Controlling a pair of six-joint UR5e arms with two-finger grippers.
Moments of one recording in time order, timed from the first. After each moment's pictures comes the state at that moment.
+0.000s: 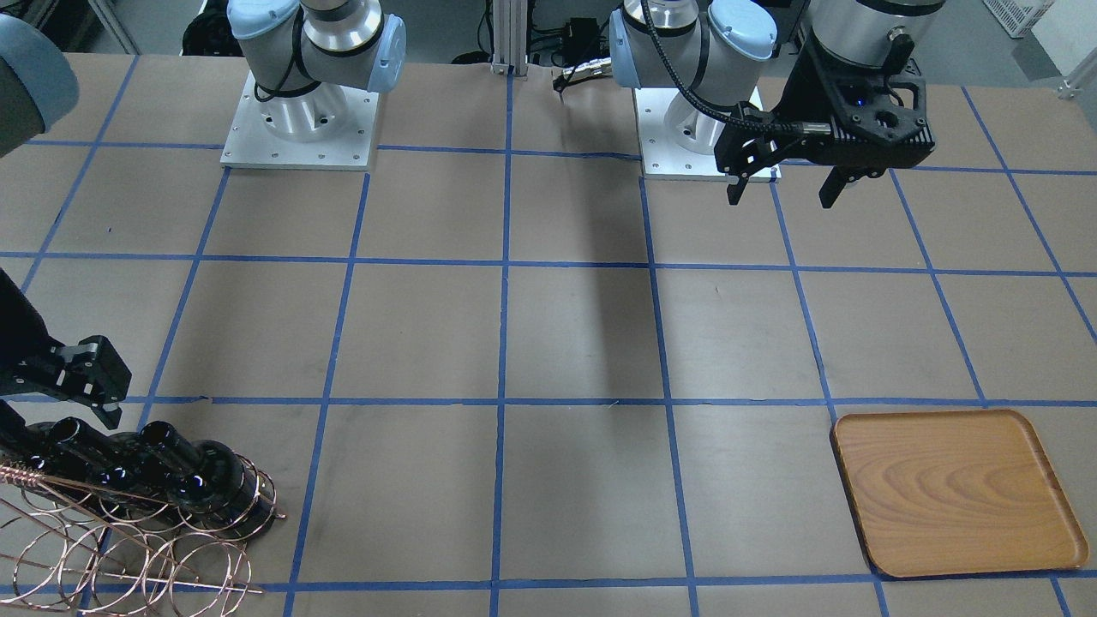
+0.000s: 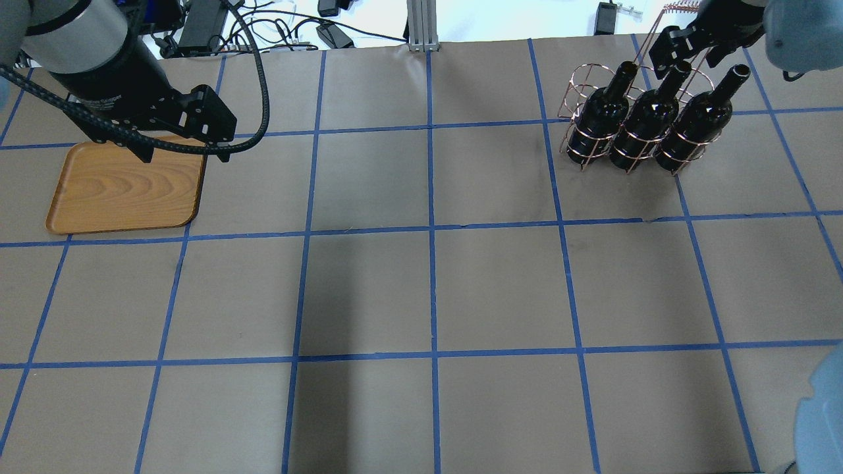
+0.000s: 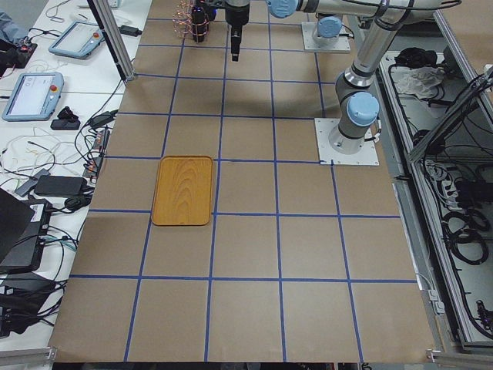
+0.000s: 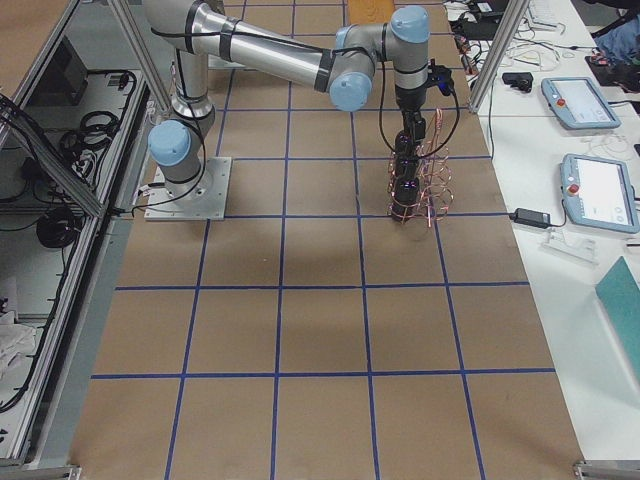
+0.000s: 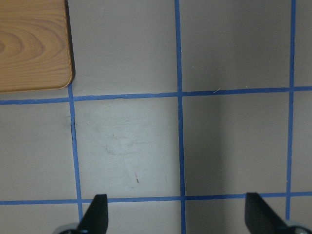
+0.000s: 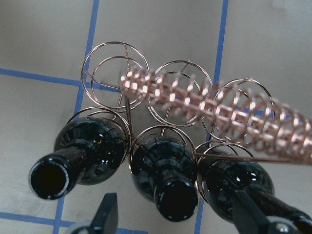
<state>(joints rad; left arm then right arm) -1.53 -1.51 -1.55 -1.60 1.60 0.07 1.34 -1.28 1.48 -2.01 -1.55 -0.40</state>
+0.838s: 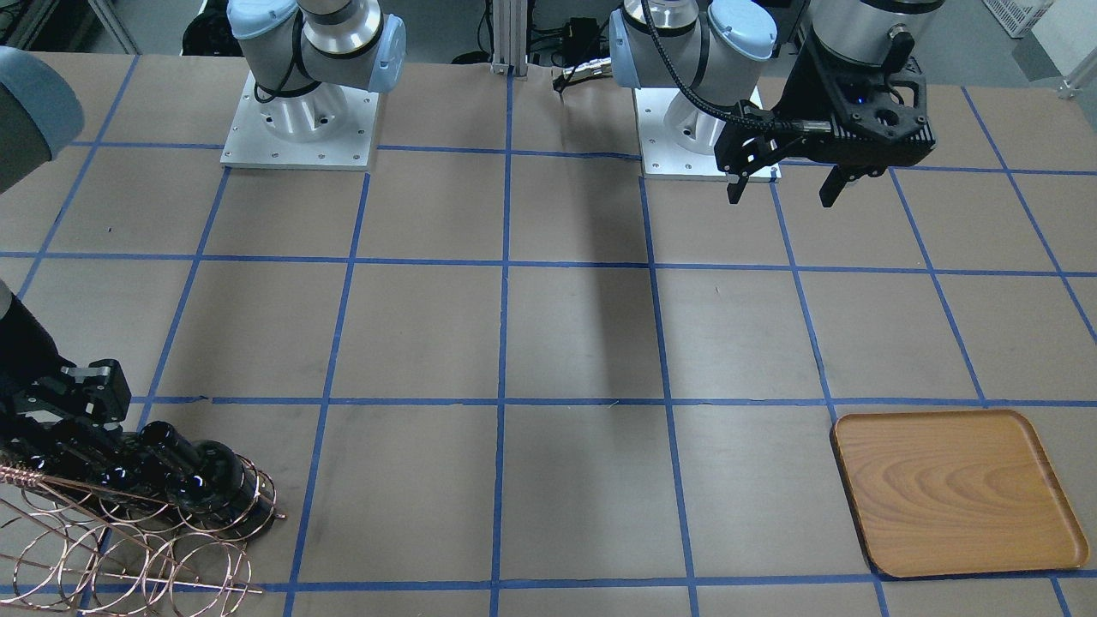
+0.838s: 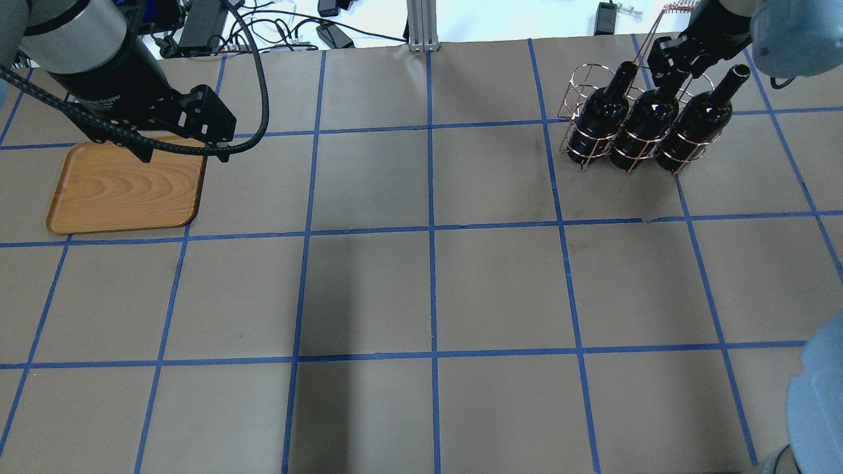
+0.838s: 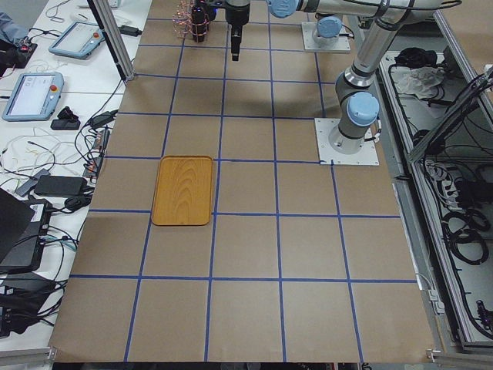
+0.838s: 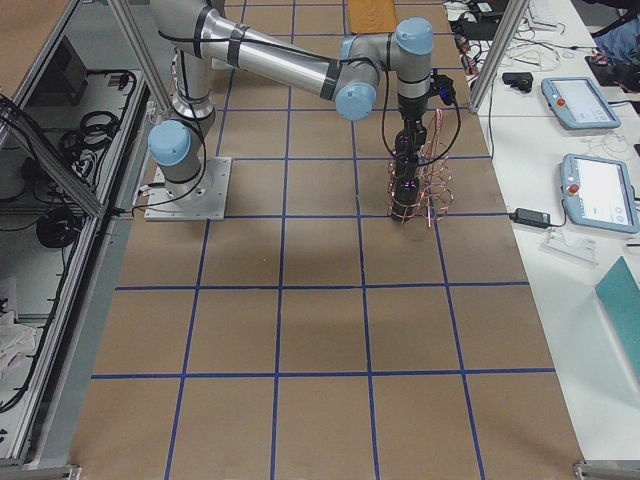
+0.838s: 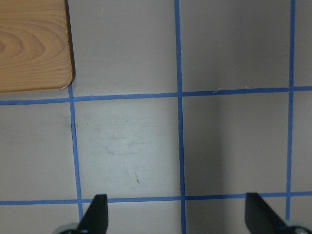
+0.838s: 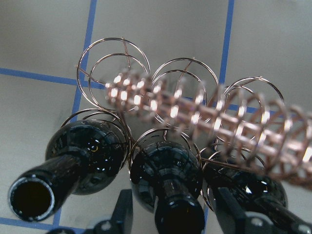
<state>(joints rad) -1.53 -1.51 -1.55 -1.60 1.60 0.08 1.33 -1.25 1.48 -2.02 -1.54 -0.40</state>
